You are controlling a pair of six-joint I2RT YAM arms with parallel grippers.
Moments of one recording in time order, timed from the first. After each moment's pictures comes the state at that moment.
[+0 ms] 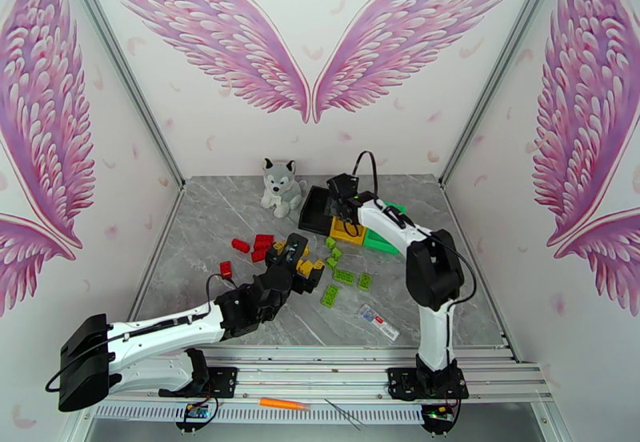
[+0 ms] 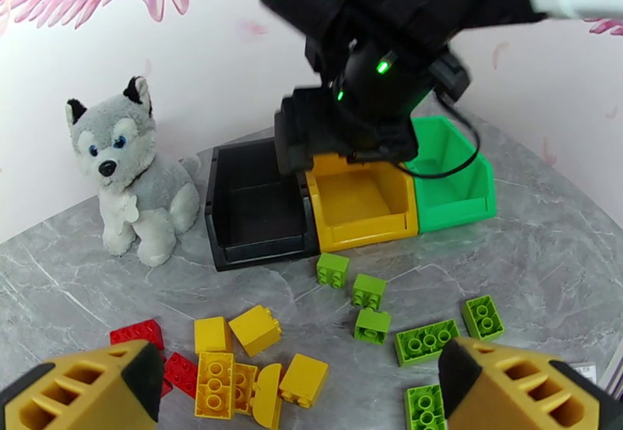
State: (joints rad) left arm -1.09 1.21 0.71 0.15 -0.61 -0.16; right arm 0.46 1.91 1.60 -0.57 0.26 0.62
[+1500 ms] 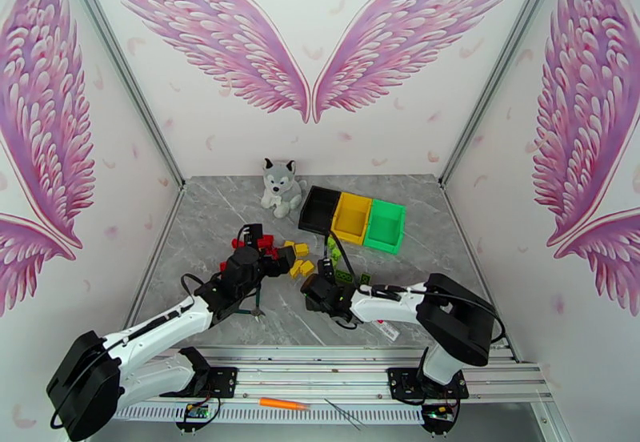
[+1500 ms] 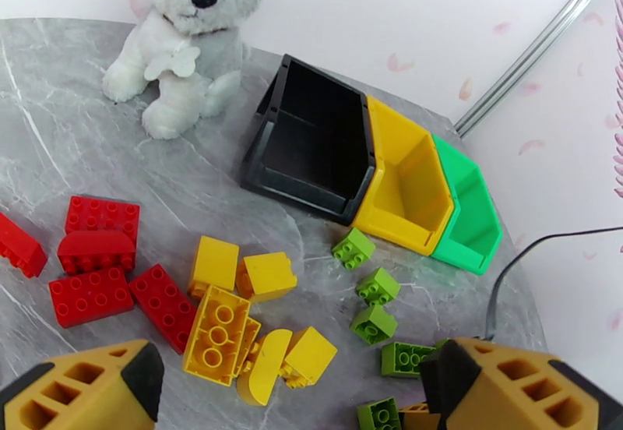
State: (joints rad) left arm -0.69 1.08 0.56 0.14 -0.21 -0.64; right arm 1.01 1.70 0.84 -0.24 0.39 0.83
